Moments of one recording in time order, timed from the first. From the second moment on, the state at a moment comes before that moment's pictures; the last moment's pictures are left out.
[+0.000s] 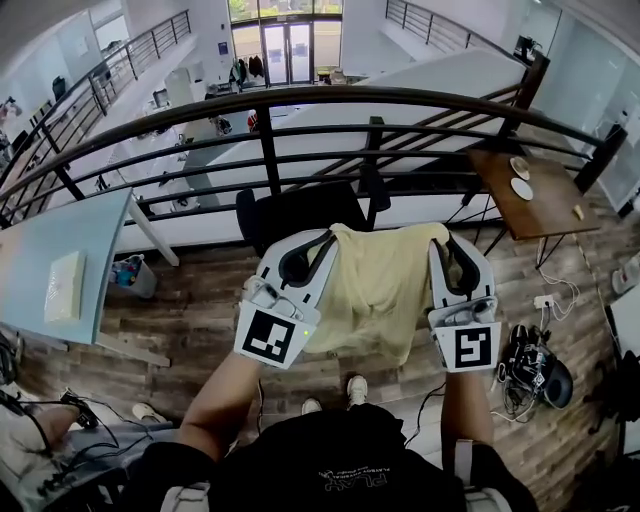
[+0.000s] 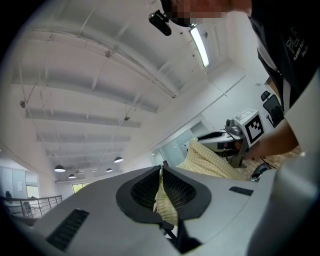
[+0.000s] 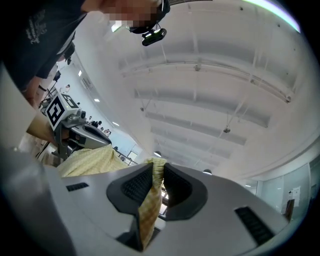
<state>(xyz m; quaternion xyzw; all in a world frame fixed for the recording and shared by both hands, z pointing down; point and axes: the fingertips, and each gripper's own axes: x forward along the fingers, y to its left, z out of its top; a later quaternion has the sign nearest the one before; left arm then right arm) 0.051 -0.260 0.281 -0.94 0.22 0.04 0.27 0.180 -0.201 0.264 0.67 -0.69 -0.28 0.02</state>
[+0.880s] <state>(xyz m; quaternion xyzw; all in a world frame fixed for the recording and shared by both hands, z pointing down) 0.085 -0.346 0.270 -0.92 0.29 0.01 0.27 0.205 -0.310 0.251 0.56 -0.76 -0.32 0.07</state>
